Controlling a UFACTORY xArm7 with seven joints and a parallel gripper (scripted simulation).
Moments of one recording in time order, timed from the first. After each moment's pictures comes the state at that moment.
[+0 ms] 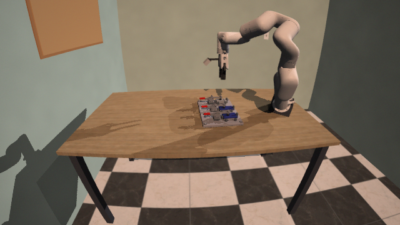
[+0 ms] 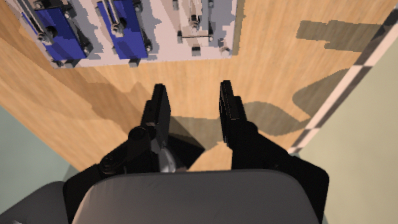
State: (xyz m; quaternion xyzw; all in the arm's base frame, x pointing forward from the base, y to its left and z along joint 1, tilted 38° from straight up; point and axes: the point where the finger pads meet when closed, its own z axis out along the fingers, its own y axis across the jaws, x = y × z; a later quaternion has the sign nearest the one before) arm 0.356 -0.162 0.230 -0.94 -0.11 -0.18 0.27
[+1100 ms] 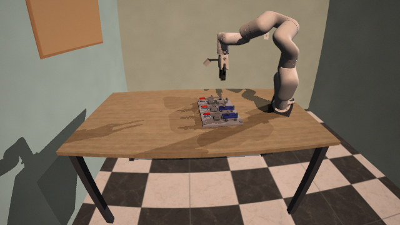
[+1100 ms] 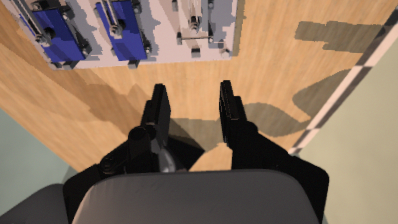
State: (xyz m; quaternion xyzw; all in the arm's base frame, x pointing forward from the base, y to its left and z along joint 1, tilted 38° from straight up) arm 0.358 -0.160 0.226 -0.94 -0.11 -0.18 0.27
